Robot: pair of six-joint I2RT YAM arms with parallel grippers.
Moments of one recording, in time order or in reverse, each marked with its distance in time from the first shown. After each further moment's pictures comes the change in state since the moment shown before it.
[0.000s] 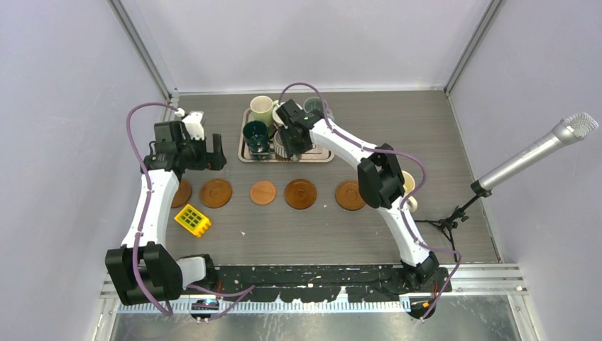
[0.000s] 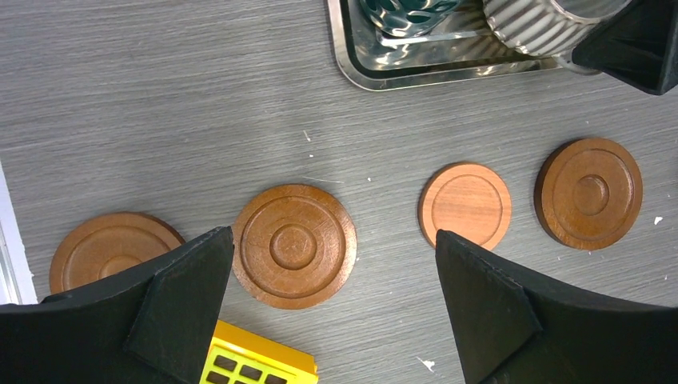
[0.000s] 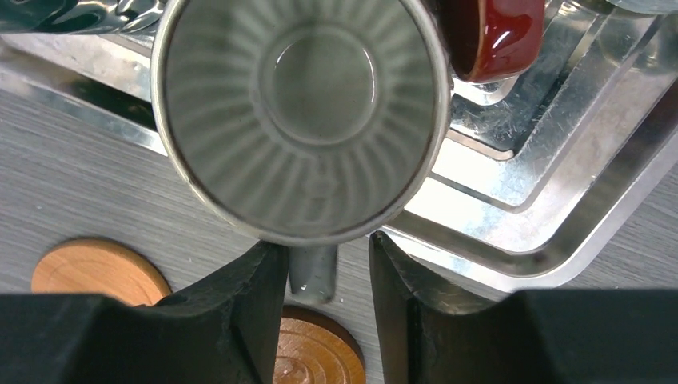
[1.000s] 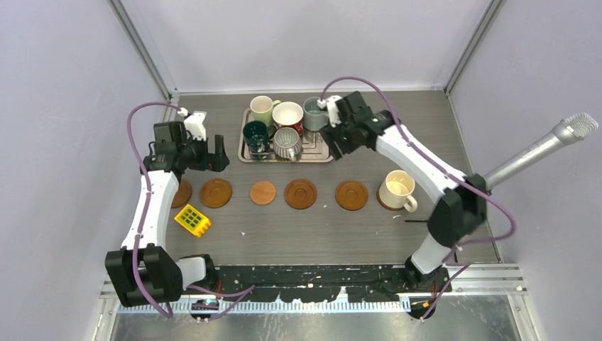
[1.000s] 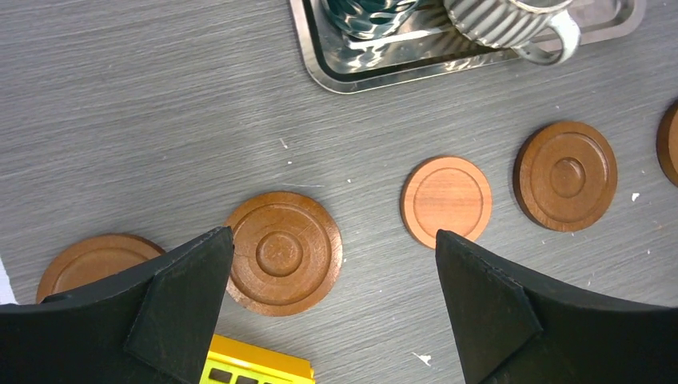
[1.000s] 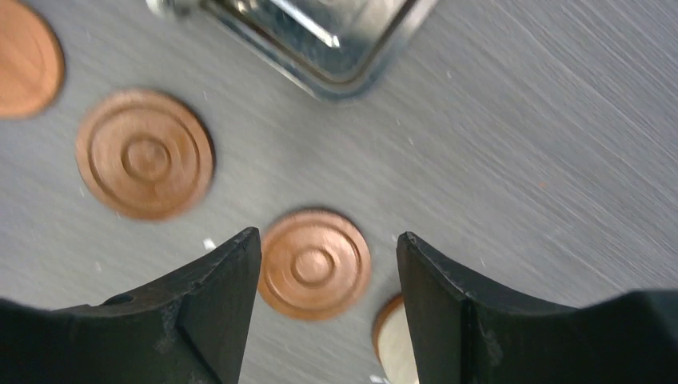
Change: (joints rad) left arm 0.000 -0.010 0.000 -0.003 0.089 0.045; right arm -0.182 -0.762 -0.644 0.015 -0.097 -0.435
